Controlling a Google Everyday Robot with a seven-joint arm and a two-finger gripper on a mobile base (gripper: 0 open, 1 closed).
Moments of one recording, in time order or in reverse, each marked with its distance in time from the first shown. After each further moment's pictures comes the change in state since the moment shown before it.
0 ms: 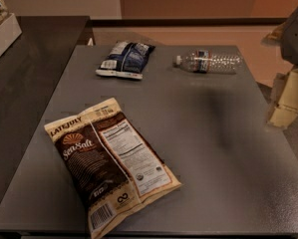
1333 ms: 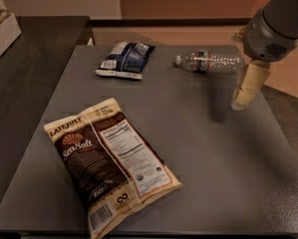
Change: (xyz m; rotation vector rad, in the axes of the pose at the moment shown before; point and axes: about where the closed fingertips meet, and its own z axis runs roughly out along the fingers) arm -0.017 -0.080 0.076 0.025 -0.067 -0.068
